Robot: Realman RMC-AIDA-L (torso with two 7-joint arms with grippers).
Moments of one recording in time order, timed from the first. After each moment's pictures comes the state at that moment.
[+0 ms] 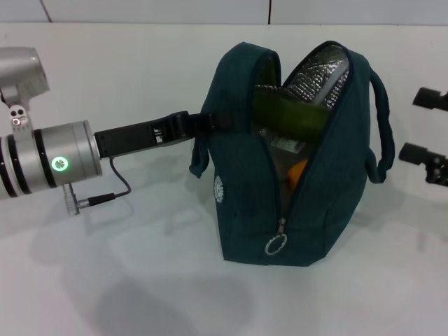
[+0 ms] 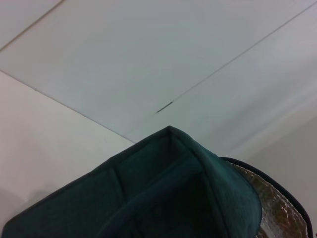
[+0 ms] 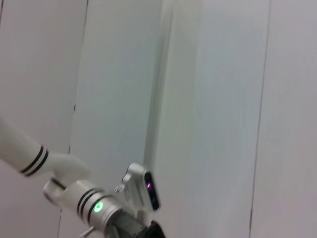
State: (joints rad) left arm -0.49 -2.09 0.89 0.54 1.64 1.49 -1.99; right arm 0.30 2.00 -0.93 -0.84 -1.45 -1.78 1.05
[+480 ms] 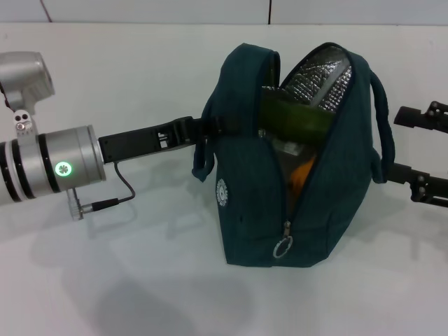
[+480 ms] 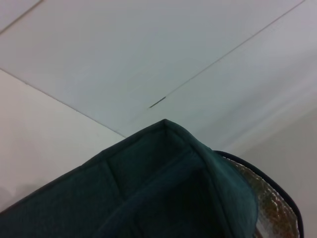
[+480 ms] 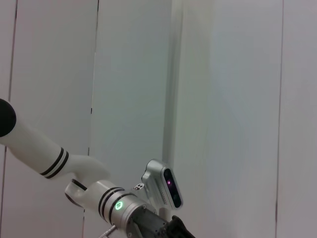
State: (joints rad) left arm -0.50 -2.09 0.89 0.51 1.64 1.51 -1.96; right arm 0.32 2.00 -0.96 -0.78 -1.47 -1.79 1.05
